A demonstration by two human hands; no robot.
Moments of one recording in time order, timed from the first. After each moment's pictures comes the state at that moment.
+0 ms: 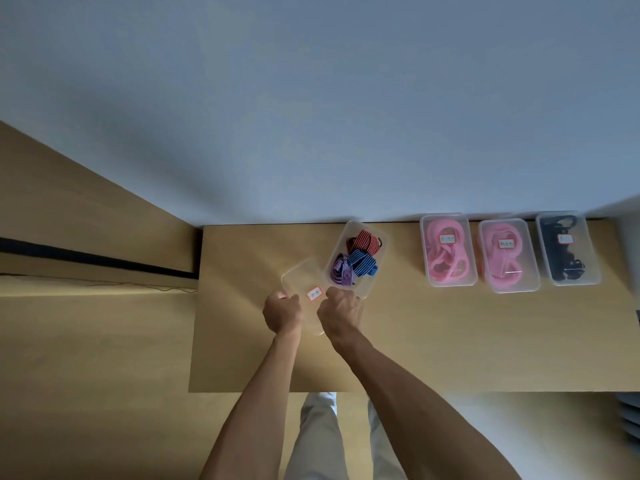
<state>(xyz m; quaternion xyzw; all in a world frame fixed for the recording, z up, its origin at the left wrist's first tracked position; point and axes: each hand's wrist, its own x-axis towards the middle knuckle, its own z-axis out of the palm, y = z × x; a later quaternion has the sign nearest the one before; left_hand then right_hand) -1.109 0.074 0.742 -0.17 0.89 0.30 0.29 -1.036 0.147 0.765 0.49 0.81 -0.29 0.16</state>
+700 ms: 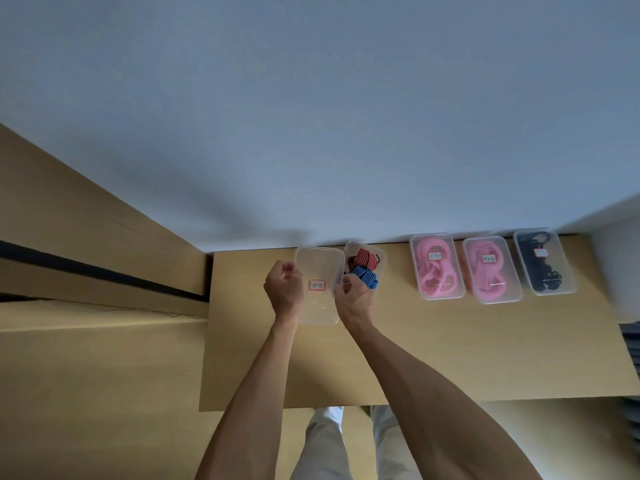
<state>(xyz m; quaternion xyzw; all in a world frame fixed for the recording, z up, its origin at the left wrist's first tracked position) -1.147 0.109 0.818 -0.05 0.83 0.52 0.20 -1.046 0.181 0.816 0.57 0.68 -0.46 -0.04</state>
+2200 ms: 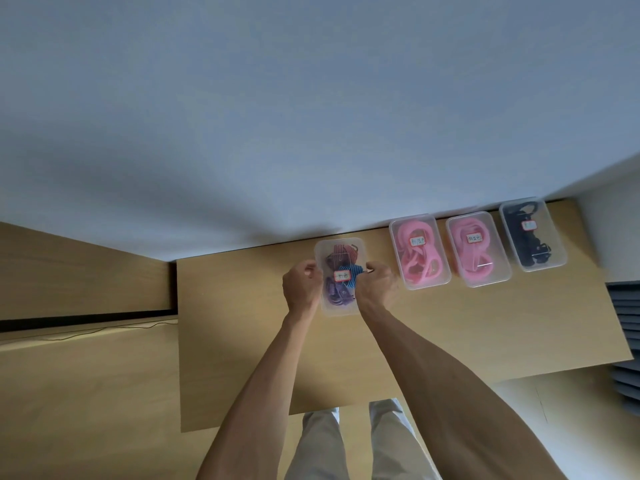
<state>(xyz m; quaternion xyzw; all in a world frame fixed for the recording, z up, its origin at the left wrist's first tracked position) -1.113 0.180 0.777 0.10 0.89 0.35 0.28 -1.016 0.264 0.778 0.70 0.62 -0.35 -0.04</state>
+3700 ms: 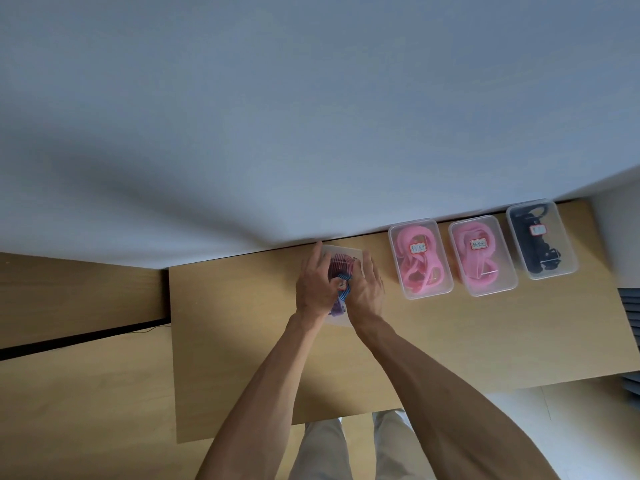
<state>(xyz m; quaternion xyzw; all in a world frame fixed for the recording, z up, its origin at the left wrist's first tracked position) -1.112 0.211 0.753 0.36 0.87 0.20 0.28 -1.015 0.264 0.749 0.51 0.82 -0.27 0.02</state>
